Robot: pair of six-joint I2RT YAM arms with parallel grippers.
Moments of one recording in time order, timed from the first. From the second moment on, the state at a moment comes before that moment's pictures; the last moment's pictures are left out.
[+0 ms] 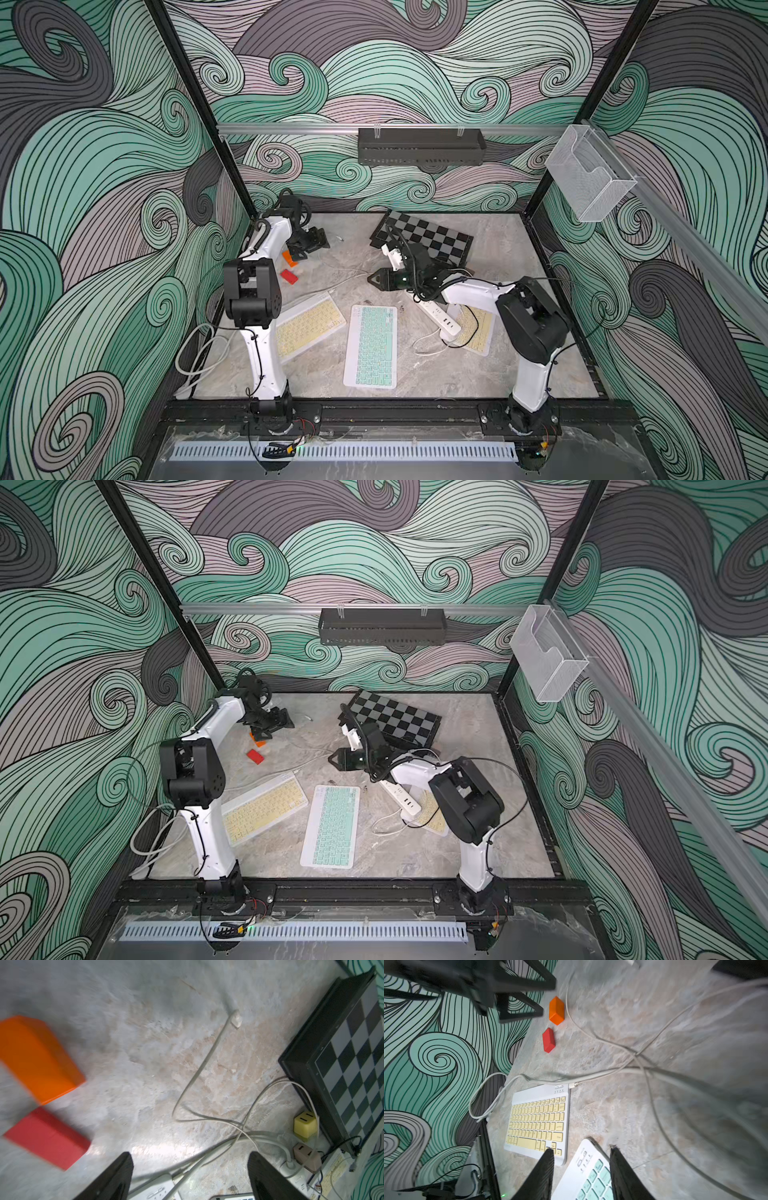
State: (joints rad) left arm 0.04 2.01 1.75 -0.96 0.23 -0.33; right arm 0.68 1.96 1.18 0.15 -0.43 0.65
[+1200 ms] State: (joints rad) left arm 0.07 1.54 1.11 -0.75 0.35 -0.42; right arm 0.74 2.40 1.60 0.15 -0.28 1.30
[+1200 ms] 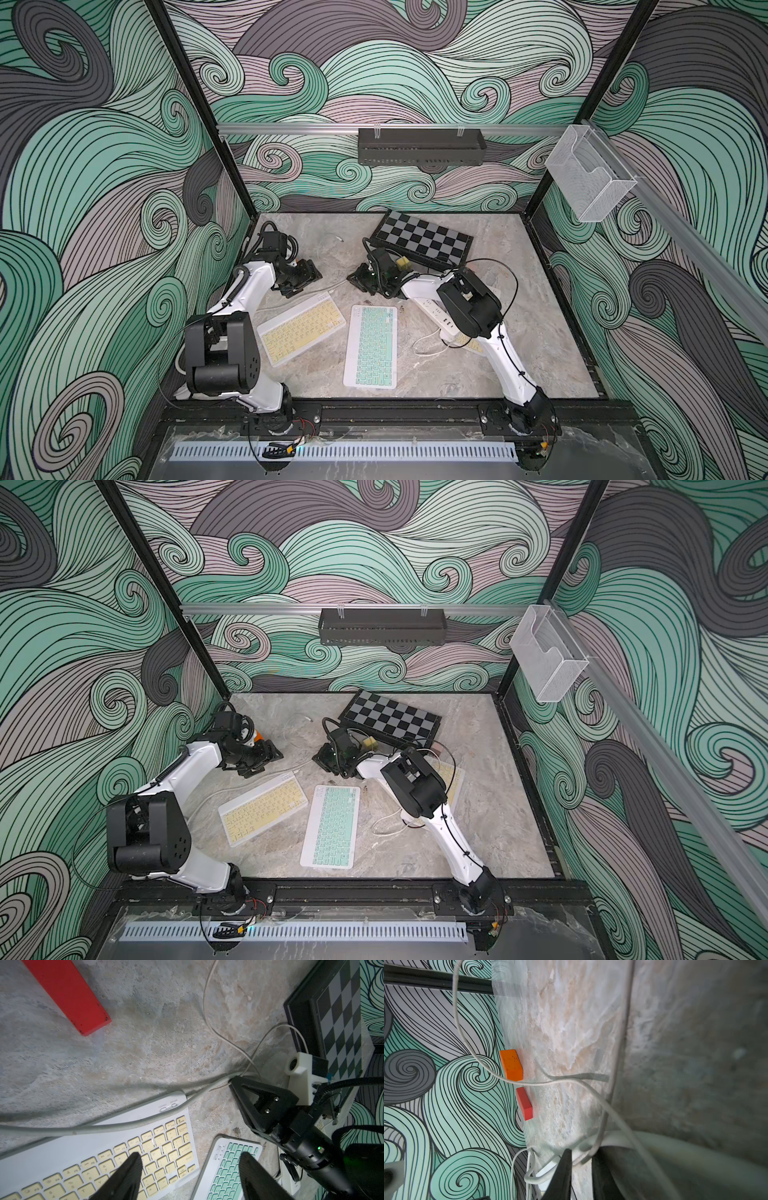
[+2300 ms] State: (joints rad) left arm -0.03 1.79 1.24 -0.81 0.55 -0.18; right arm 0.61 2.20 1.46 0.29 -0.60 0.89
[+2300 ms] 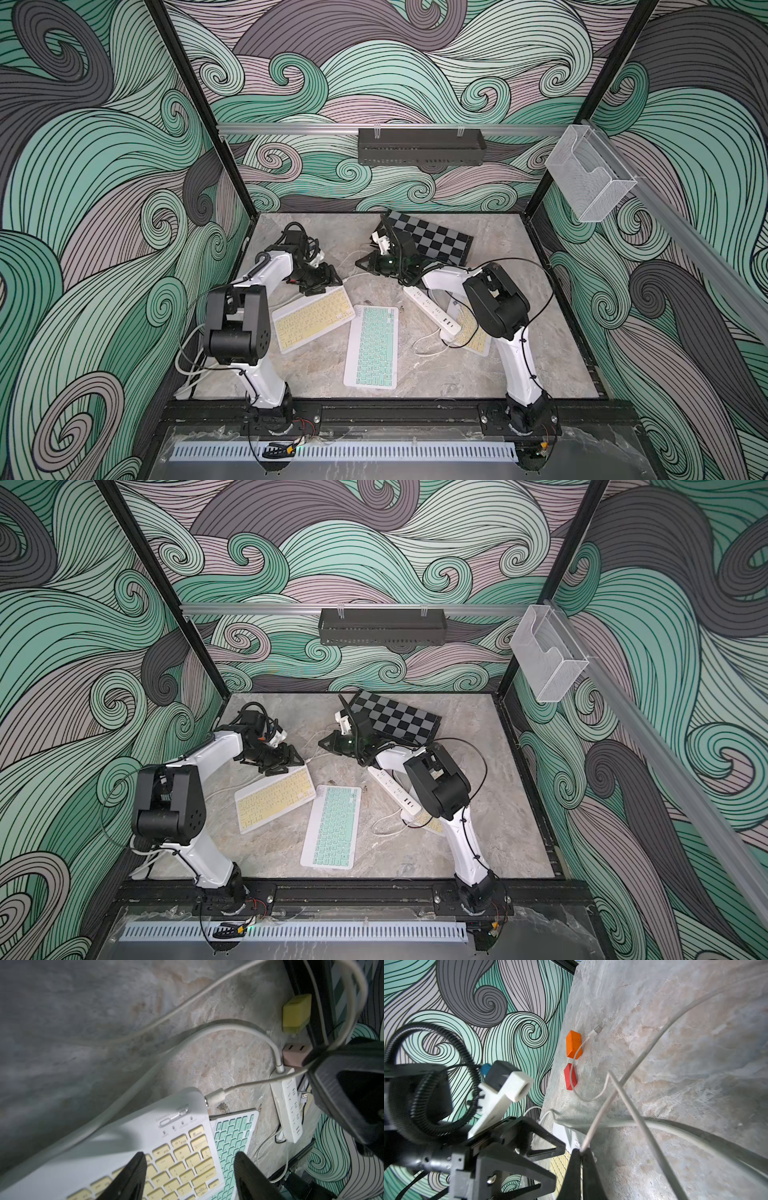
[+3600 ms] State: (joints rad) left arm 0.04 2.03 1.47 -1.05 0.97 0.44; right arm 0.50 2.30 1.60 0.42 -0.97 0.96
